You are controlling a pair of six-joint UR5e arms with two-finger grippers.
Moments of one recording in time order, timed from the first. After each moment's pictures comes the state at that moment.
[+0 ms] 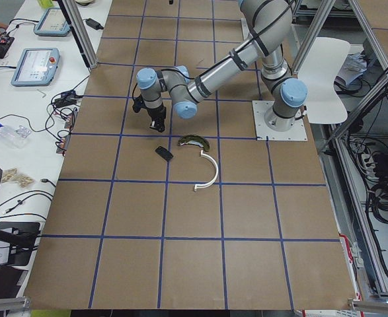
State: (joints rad) left arm -1.20 -2.03 -1.75 -0.99 1.66 0.69; right arm 1.41 -1.26 1.63 -1.86 -1.53 -0.04
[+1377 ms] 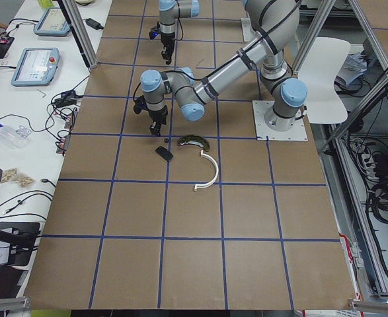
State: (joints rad) left arm -1.20 -1.98 -1.77 -0.98 1.59 0.67; right arm 1.91 -1.00 1.58 -2.23 -1.47 0.67
